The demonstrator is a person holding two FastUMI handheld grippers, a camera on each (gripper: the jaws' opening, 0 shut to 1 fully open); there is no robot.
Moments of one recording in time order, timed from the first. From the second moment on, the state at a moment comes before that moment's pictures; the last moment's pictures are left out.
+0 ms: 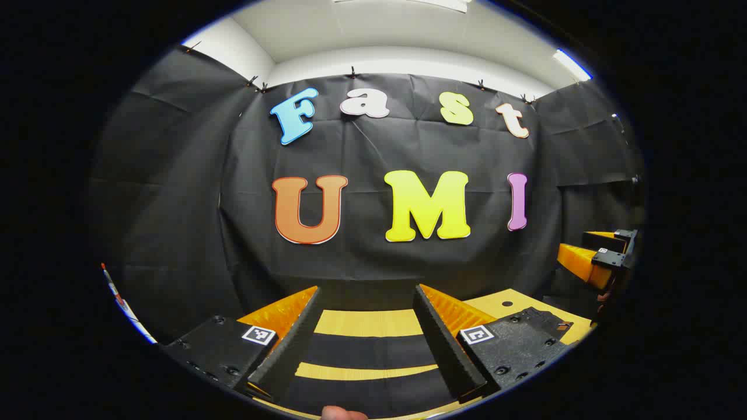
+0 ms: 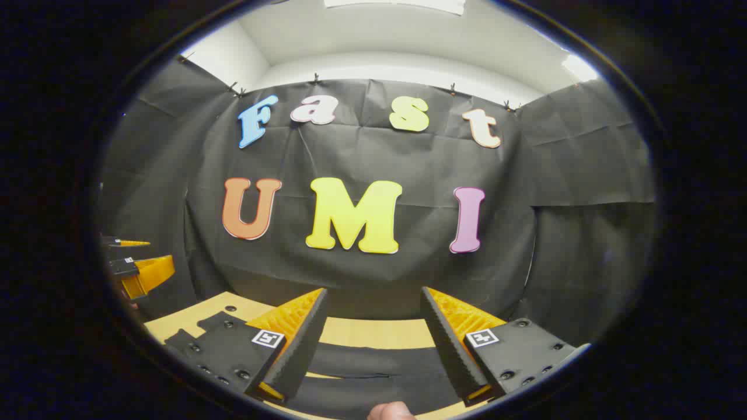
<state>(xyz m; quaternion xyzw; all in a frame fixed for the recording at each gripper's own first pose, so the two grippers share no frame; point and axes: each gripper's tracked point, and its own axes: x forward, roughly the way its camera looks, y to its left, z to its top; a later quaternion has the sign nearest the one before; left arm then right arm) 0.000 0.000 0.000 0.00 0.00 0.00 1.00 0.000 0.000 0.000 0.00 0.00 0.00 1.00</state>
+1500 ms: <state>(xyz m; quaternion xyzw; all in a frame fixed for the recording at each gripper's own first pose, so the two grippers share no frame) 0.024 0.070 -0.079 -0.06 0.11 0.06 0.99 0.047 -0.116 -0.066 0.04 0.10 -0.07 0.99</state>
